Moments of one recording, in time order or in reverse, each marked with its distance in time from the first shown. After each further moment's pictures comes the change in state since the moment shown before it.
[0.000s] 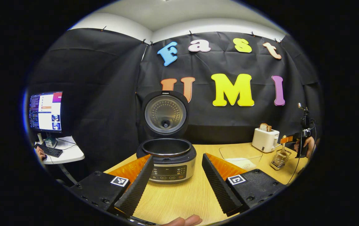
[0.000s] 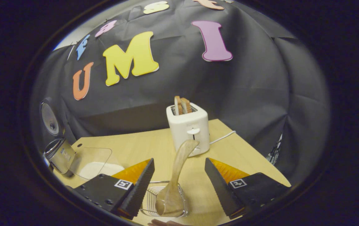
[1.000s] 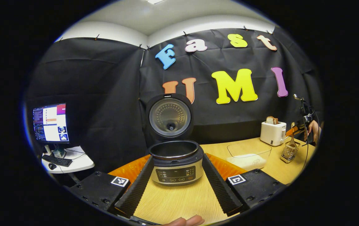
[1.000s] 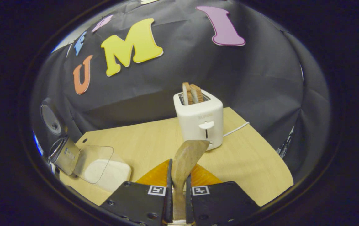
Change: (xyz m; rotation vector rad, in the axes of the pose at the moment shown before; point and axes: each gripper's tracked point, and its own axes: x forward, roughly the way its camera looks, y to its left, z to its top) left arm -0.001 0.006 0.005 0.089 -0.026 0.043; right arm -0.001 0.021 0.003 -0.048 0.103 0.048
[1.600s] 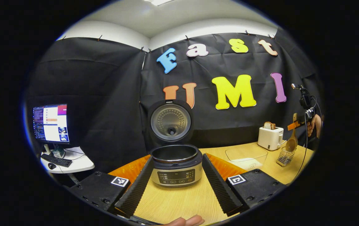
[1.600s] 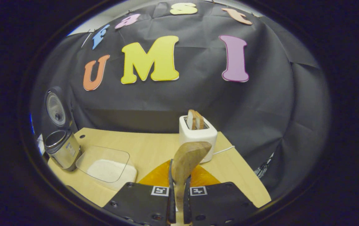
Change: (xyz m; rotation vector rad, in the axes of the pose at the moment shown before) left arm -0.013 0.012 0.017 -0.031 -0.042 -0.003; right arm -0.082 0.050 0.055 -0.166 -0.151 -0.112
